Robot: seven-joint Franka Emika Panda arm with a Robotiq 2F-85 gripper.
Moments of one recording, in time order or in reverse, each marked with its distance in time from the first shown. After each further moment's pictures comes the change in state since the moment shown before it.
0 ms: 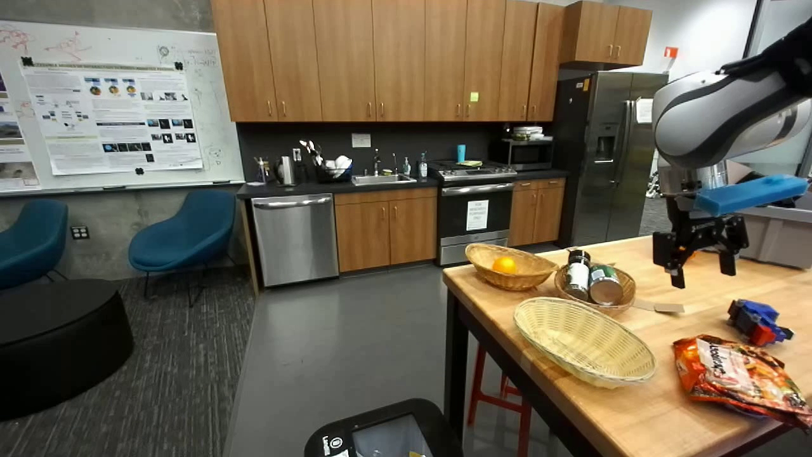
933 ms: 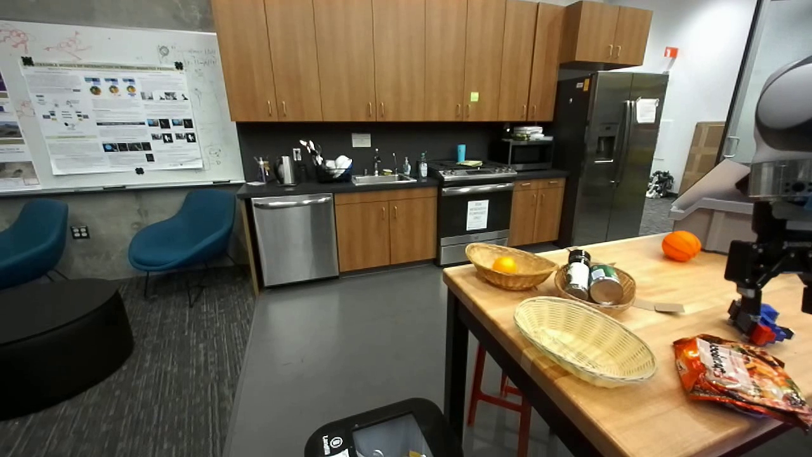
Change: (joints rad) arm -0.060 -0.358 -0.159 -0.211 0.096 -0.174 -0.150
